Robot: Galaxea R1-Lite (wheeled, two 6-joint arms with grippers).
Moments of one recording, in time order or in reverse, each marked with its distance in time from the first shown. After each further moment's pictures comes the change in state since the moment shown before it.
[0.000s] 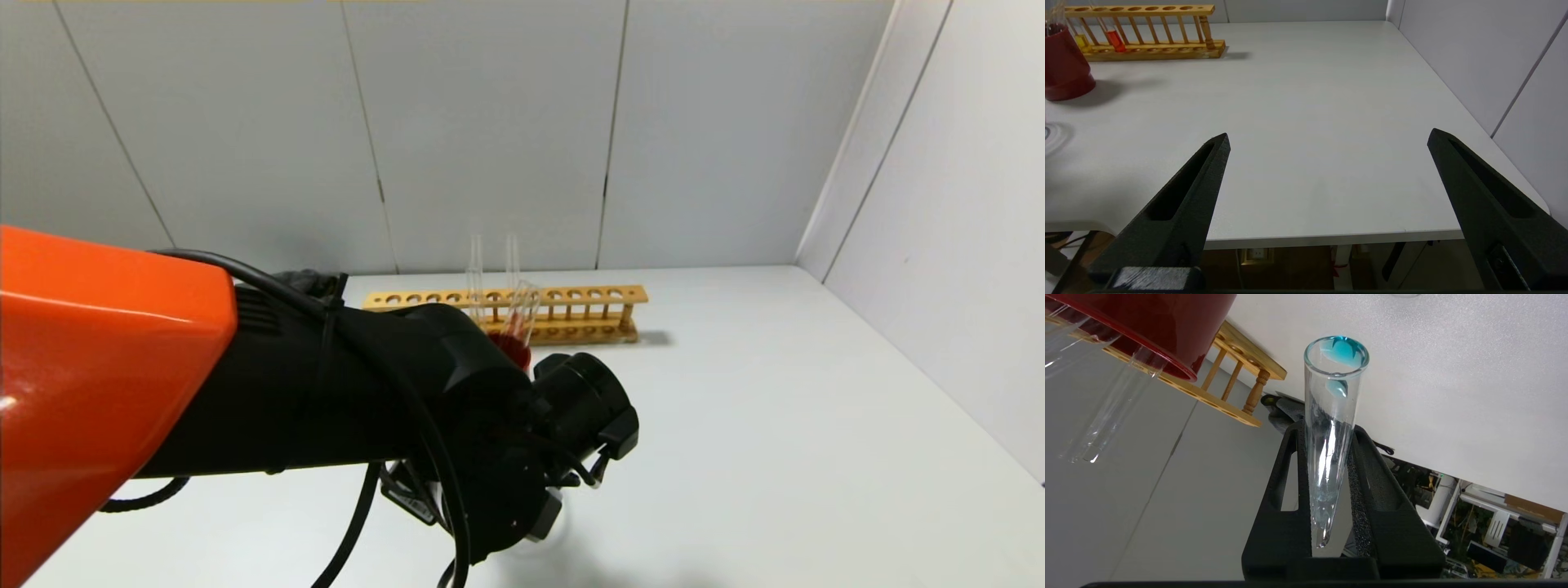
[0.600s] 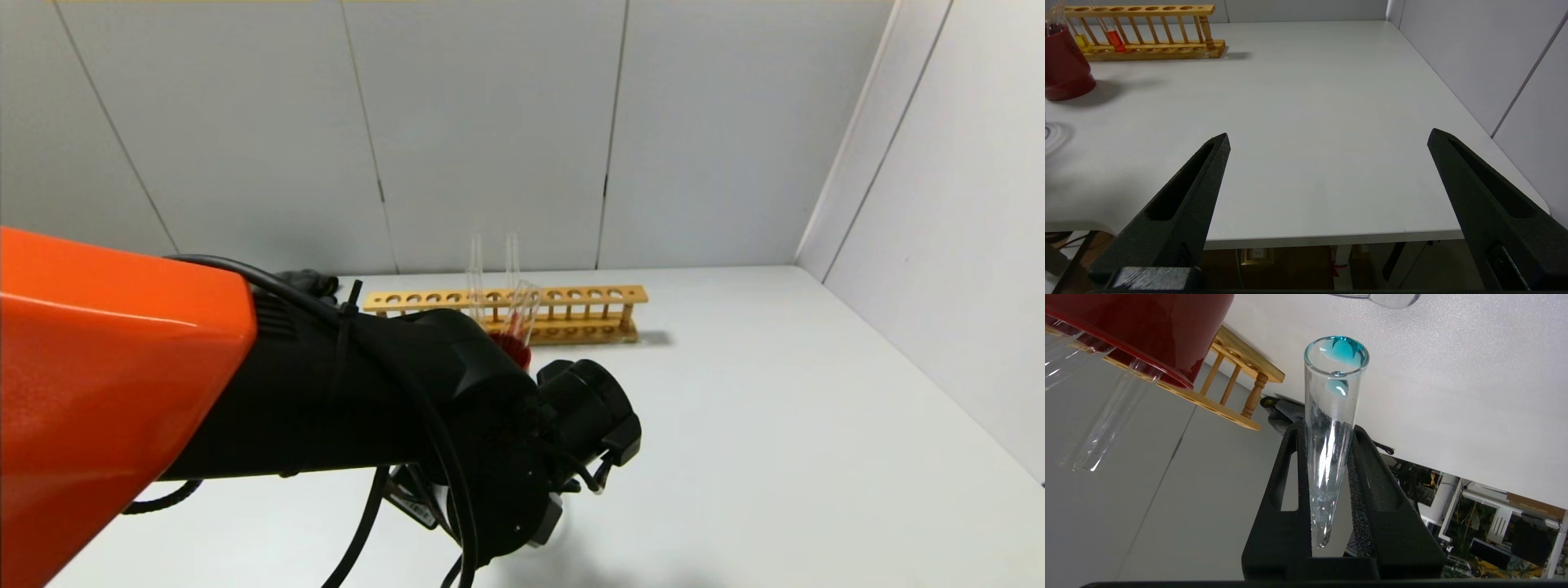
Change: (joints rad) left arm -0.004 0.012 -0.002 0.009 0.000 0.000; right arm 0.000 0.000 0.000 0.000 0.000 0.000
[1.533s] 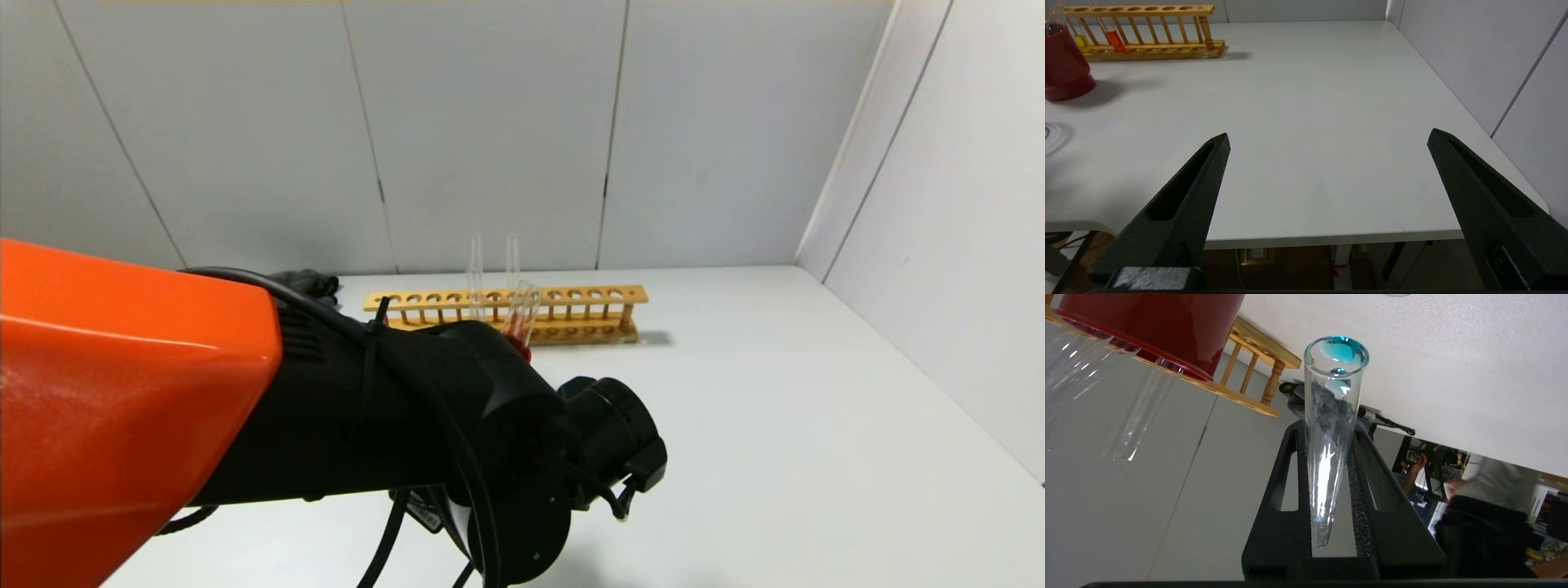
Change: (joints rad) left arm -0.044 0.021 -0.031 0.043 0.079 0.027; right arm -0.001 0.000 0.000 0.000 0.000 0.000
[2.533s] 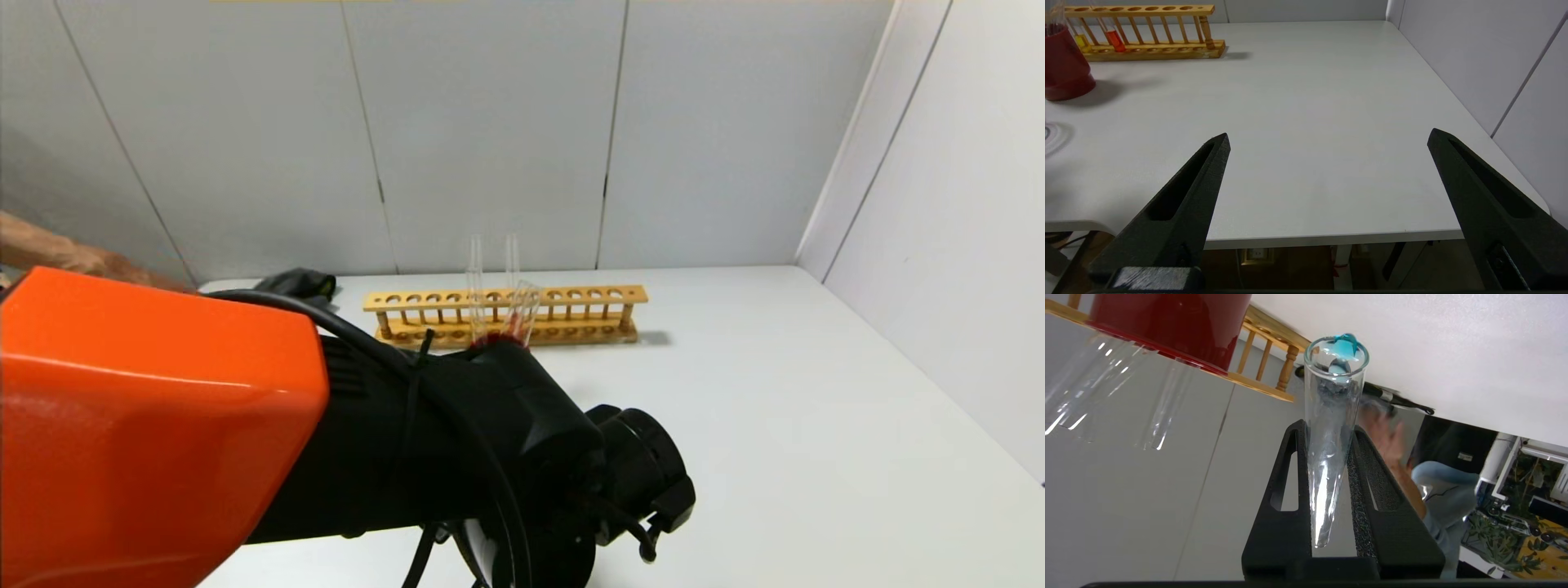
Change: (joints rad) left arm -0.044 0.033 -0.023 0.048 0.083 -0.001; right arm 0.001 0.000 0.000 0.000 0.000 0.000
